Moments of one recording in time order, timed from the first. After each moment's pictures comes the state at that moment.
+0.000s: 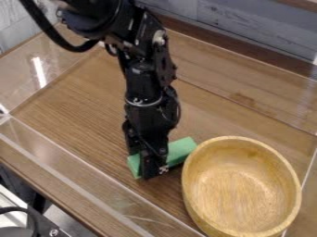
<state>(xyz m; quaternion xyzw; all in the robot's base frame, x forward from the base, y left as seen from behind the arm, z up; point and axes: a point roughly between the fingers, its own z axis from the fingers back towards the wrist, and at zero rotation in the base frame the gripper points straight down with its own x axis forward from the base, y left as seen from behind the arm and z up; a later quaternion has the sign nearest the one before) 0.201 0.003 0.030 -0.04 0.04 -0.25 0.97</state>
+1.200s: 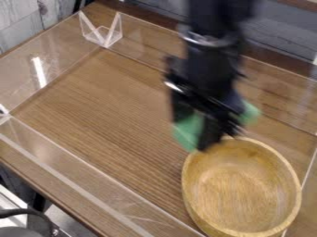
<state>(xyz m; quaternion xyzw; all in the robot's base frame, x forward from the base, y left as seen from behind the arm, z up) 0.198 -0.090 0.119 -0.02 0.04 -0.22 0.97</state>
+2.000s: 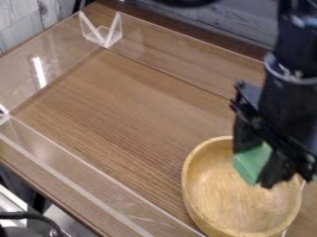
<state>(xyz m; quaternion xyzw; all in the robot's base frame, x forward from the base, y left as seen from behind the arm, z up) 0.206 -0.125 0.124 -0.03 0.02 -0.25 0.97</state>
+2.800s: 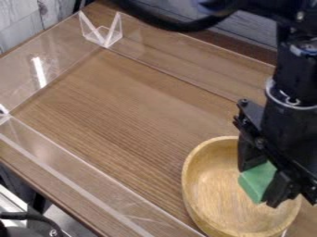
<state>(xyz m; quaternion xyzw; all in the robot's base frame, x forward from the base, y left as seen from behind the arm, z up) 0.198 -0.142 0.108 -0.03 0.00 -0.27 0.96</state>
